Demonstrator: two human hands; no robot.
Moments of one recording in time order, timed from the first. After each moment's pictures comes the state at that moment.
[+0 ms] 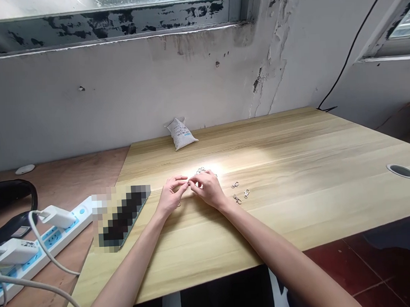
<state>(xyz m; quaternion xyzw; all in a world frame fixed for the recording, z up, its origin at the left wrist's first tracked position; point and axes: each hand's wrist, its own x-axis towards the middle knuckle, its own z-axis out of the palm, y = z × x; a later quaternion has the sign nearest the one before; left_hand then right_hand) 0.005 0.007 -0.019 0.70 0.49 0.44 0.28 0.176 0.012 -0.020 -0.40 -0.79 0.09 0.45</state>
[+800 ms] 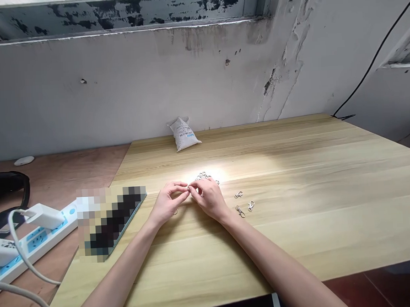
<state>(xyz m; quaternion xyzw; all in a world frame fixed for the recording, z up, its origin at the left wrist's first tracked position) 0.007 0.006 -0.015 0.68 0.50 0.43 0.32 0.179 0.013 -0.021 -0.41 -0.79 0.14 0.44</state>
